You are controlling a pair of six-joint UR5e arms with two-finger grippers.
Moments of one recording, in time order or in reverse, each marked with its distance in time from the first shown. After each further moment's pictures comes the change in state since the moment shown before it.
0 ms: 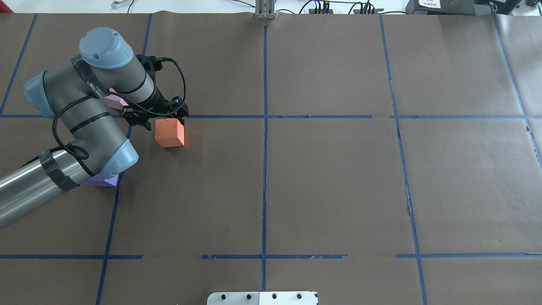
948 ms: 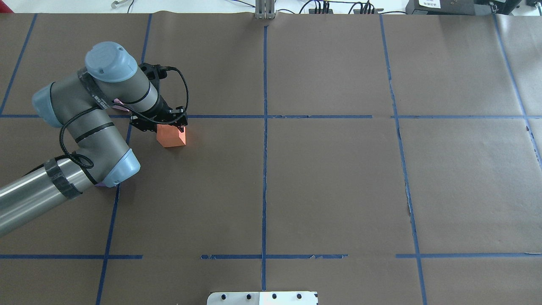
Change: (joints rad) left arm 0.028 0.014 0.022 -0.083 0.034 0.005; right arm 0.000 0.000 0.000 0.000 0.000 0.000
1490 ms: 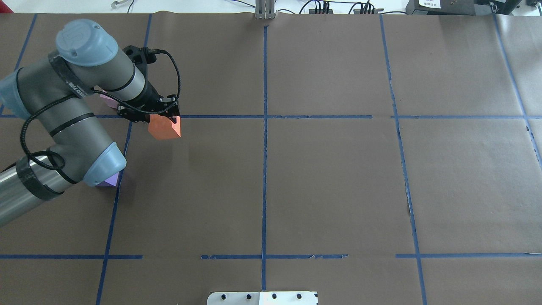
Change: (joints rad) left arm -0.049 0.035 -0.272 0.237 -0.004 0.029; right arm 0.000 0.000 0.000 0.000 0.000 0.000
